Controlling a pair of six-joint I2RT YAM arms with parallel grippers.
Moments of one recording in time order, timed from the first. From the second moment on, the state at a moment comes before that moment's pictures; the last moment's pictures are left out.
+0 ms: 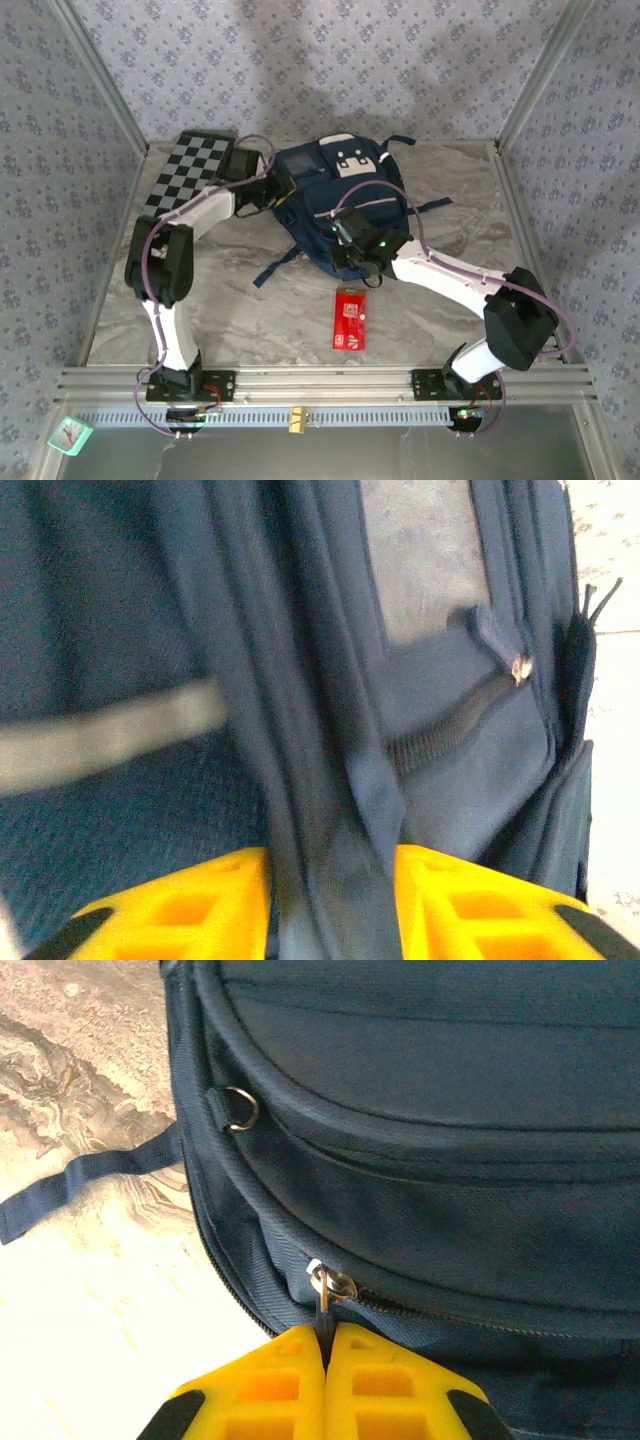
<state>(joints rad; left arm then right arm) -0.33 1.88 1.34 -0.23 0.40 -0.89 0.80 1.50 1.07 -0.49 0.15 0.40</state>
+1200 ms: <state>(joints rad) -0.77 1.60 0.85 0.16 -0.10 -1.54 0.78 1.53 1.05 -0.49 0.13 0.53</state>
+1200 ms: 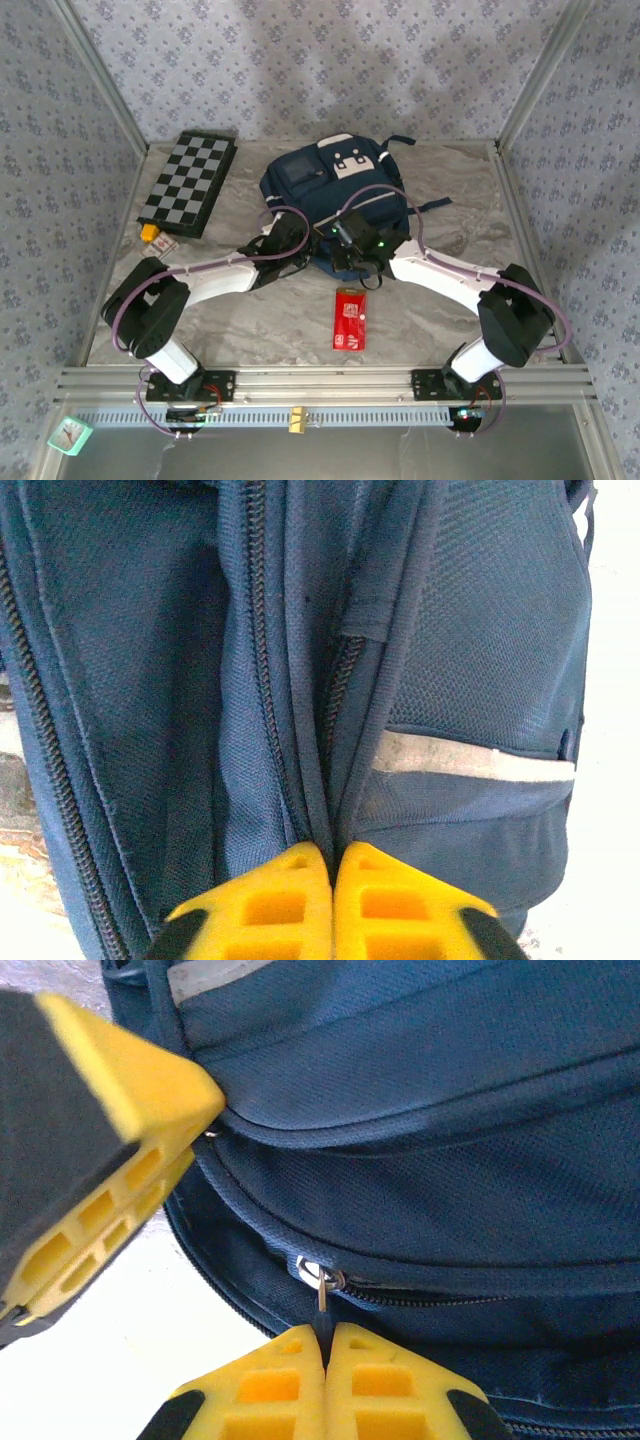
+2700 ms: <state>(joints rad) -0.65 1.40 0.83 -0.06 0.11 -1.39 0.79 1.54 1.10 -0.57 0.04 0.46</state>
